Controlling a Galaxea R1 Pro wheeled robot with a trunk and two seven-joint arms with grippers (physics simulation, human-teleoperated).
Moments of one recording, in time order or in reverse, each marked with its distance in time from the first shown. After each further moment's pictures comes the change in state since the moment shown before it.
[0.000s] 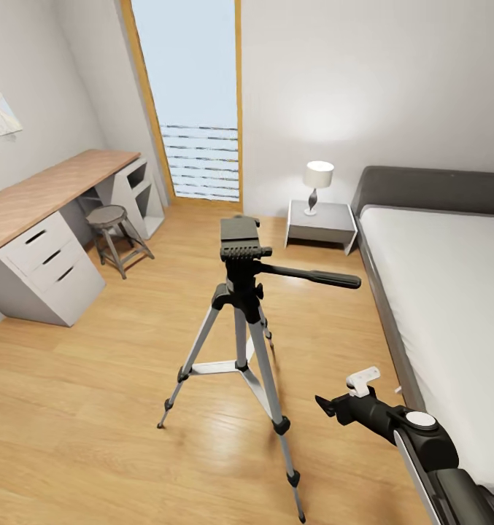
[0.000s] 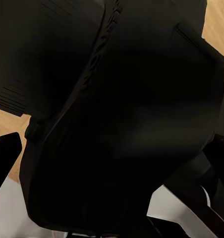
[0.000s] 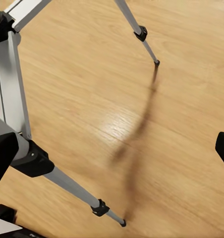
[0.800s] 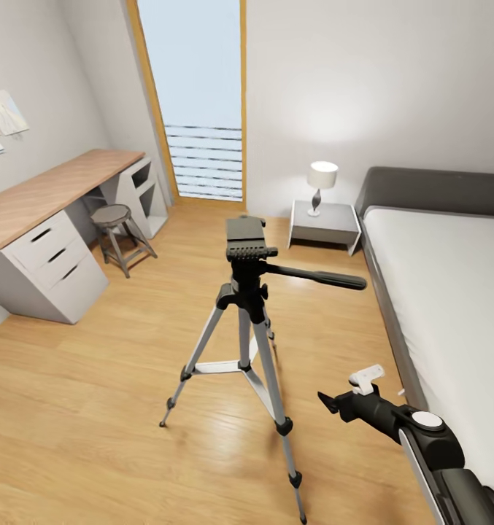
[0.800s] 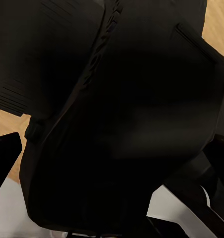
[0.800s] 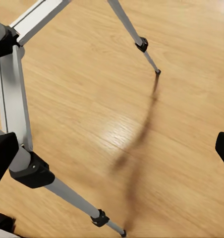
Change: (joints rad) left arm 0.000 0.000 0.000 0.000 0.000 0.000 0.000; right arm 0.000 0.000 -0.034 0.000 -0.001 -0.033 0.026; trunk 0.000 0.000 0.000
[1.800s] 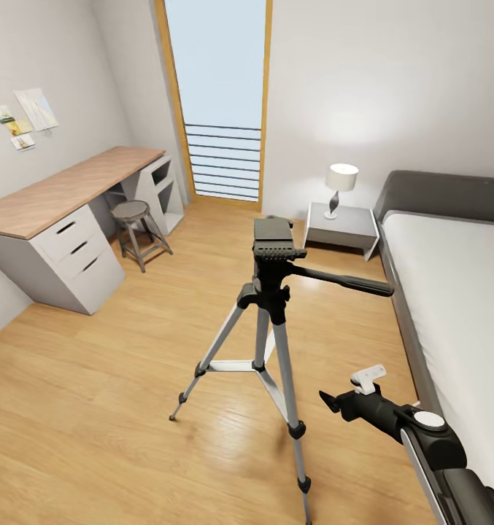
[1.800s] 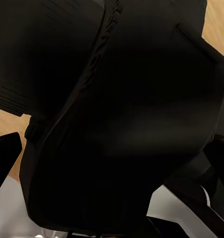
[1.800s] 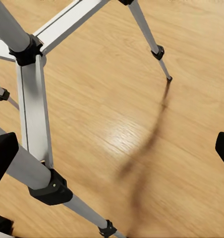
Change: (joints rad) left arm 0.000 0.000 0.000 0.001 0.000 0.000 0.000; right arm 0.000 -0.001 -0.010 0.000 0.000 -0.005 0.002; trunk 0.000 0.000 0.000
